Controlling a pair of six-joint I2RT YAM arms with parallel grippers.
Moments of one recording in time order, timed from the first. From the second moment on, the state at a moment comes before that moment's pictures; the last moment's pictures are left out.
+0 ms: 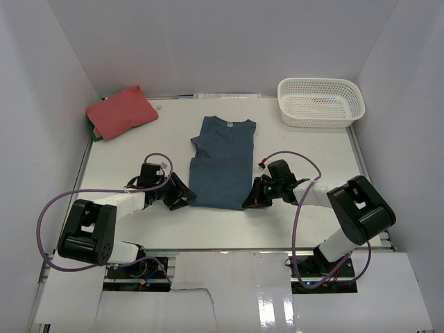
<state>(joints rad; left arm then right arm) -0.22 1.37 0.48 -0.06 0.47 -0.88 0.55 1.57 0.57 0.10 -0.52 0.68</state>
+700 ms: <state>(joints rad) -0.31 1.32 0.41 -0.06 0.45 -0.89 0.55 1.50 0.66 -0.17 -0.49 0.54</state>
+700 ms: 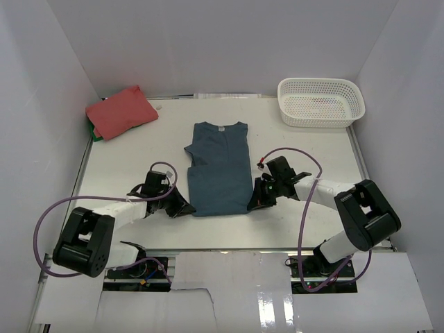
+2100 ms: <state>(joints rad) -0.30 1.17 0.68 -0.55 0.51 -0.92 0.58 1.38 0.83 -0.52 -0.64 0.49</state>
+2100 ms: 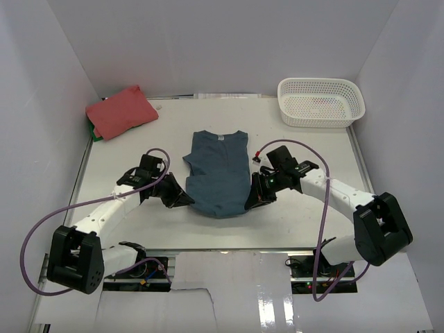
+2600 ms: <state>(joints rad) -0.24 1.28 1.03 -0.65 0.51 -0.85 0.56 1.46 1.23 -0.68 -0.62 0.43</state>
